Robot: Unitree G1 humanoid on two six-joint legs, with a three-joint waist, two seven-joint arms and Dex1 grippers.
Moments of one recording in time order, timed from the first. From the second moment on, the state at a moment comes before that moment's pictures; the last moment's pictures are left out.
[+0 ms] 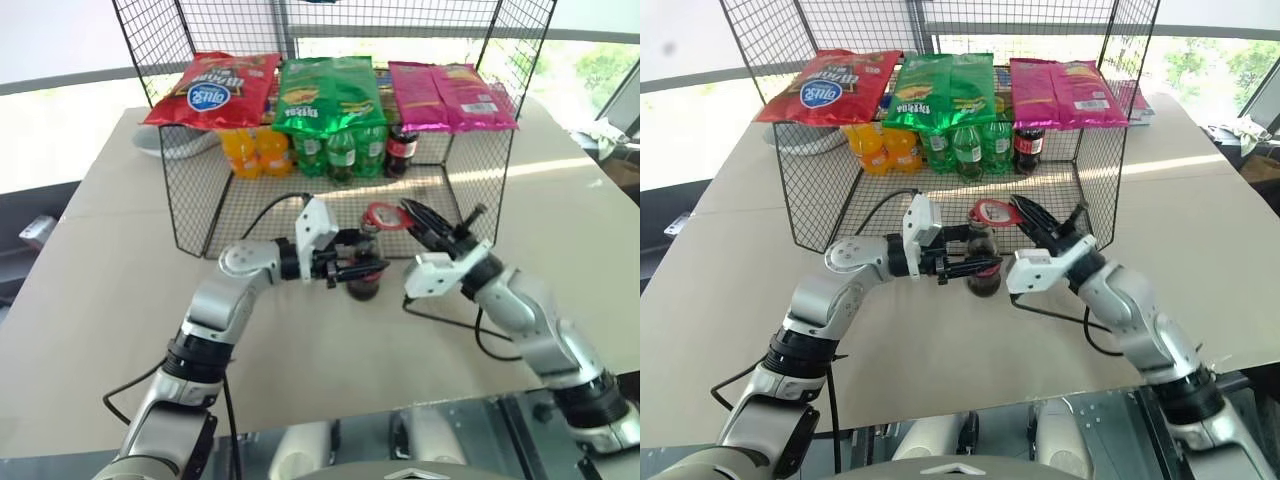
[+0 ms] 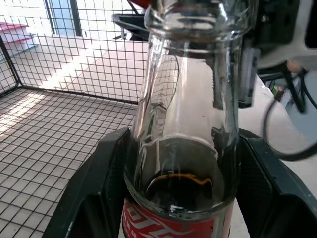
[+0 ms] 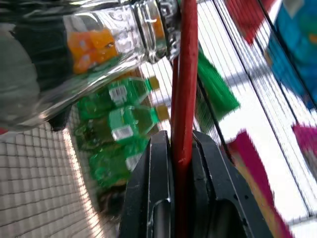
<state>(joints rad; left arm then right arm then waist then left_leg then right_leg) -0.47 0.43 -0.17 -0.07 -0.38 0.36 -1.03 -0.19 -0.50 0.26 -0.32 -0.62 -0.25 0.19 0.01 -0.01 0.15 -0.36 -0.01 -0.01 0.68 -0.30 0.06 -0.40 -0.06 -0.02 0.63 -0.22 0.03</state>
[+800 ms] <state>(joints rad) -0.46 0.46 -0.15 -0.13 -0.40 0.40 -1.02 -0.11 -0.17 0.22 -0.20 -0.54 -0.06 0.10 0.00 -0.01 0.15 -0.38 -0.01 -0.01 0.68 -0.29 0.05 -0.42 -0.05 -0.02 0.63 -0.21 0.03</state>
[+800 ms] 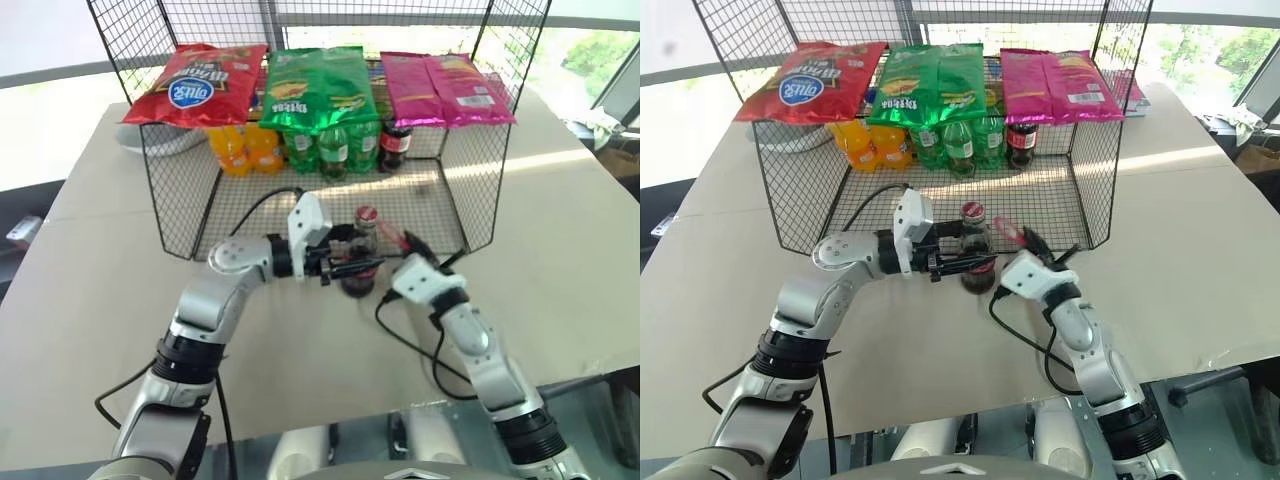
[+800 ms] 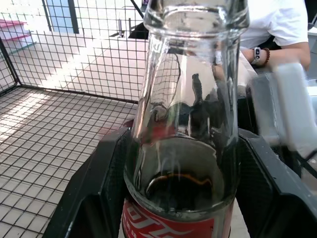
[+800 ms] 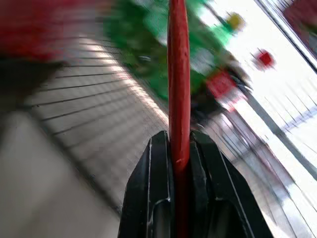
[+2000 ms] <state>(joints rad) -0.46 0.45 -0.16 -0.13 -0.39 0.40 -1.02 -0.20 -0.30 0.29 -0.21 -0.47 -0.33 0.17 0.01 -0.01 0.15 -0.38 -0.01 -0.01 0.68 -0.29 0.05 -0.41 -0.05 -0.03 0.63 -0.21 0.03</state>
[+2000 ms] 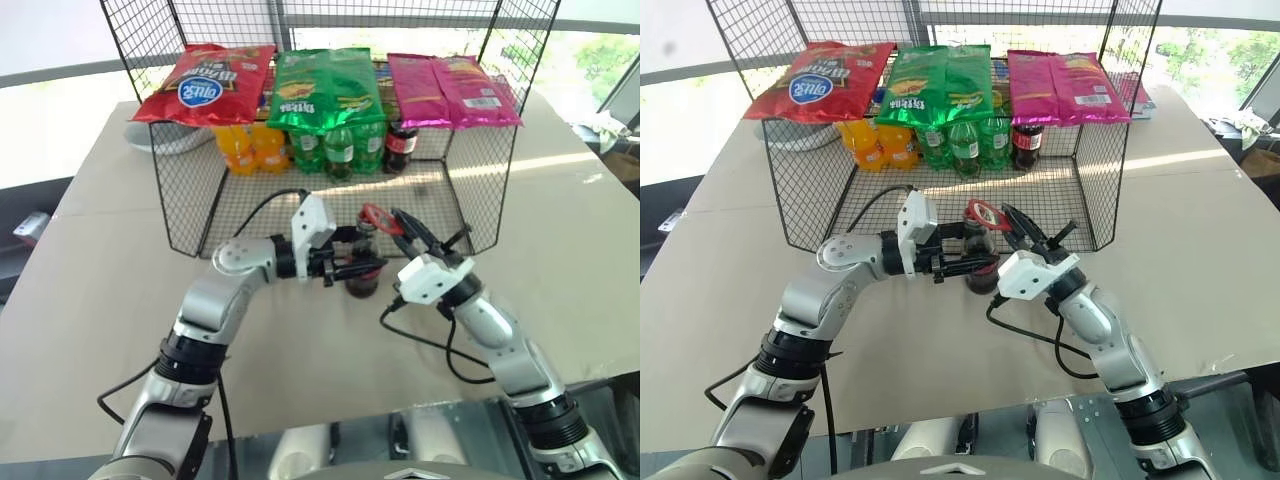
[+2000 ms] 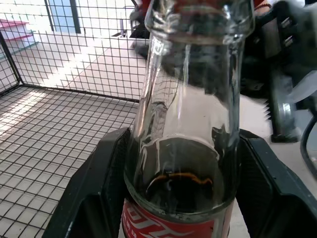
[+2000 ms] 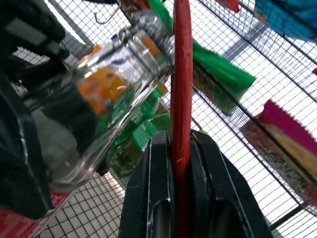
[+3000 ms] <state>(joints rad) -0.47 0.44 -0.16 -0.10 -0.37 0.39 -1.01 -0.37 -0.56 0.28 -0.31 -0.65 -0.28 0.35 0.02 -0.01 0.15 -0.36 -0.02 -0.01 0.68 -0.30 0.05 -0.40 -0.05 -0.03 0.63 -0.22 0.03</state>
